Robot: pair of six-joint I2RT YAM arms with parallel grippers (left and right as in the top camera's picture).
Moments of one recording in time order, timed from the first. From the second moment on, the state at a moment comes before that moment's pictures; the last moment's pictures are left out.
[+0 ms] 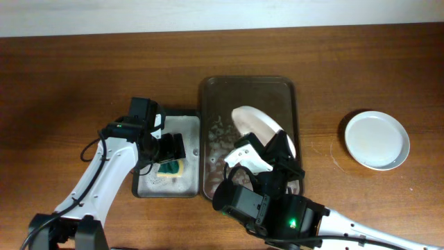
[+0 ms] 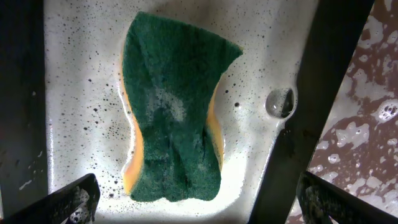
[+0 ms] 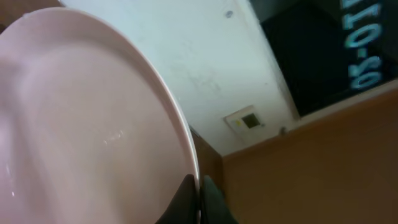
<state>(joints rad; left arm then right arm) -0.16 1.53 1.00 -0.85 0.15 -0.33 1.16 1.20 1.00 -0.78 1.36 0.00</state>
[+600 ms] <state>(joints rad) -0.16 1.53 1.00 -0.85 0.15 -0.33 -0.27 1.22 1.05 -0.82 0.03 0.42</state>
